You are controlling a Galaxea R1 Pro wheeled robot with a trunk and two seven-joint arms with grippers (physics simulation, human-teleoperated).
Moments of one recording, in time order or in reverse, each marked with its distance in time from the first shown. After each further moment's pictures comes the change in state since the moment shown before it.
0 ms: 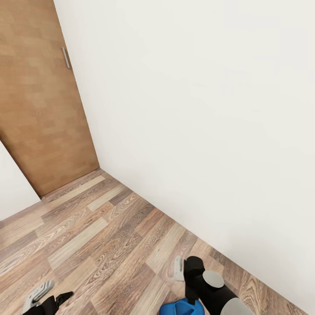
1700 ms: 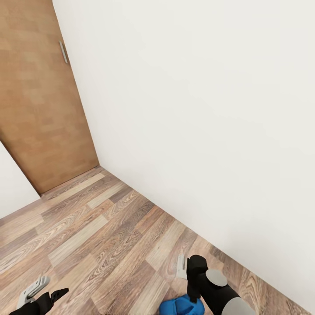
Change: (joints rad) left arm 0.000 0.029 0.009 -0.048 0.003 0.038 0.000; right arm 0.000 -0.005 -0.059 0.002 0.001 -0.001 -0.012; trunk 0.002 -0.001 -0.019
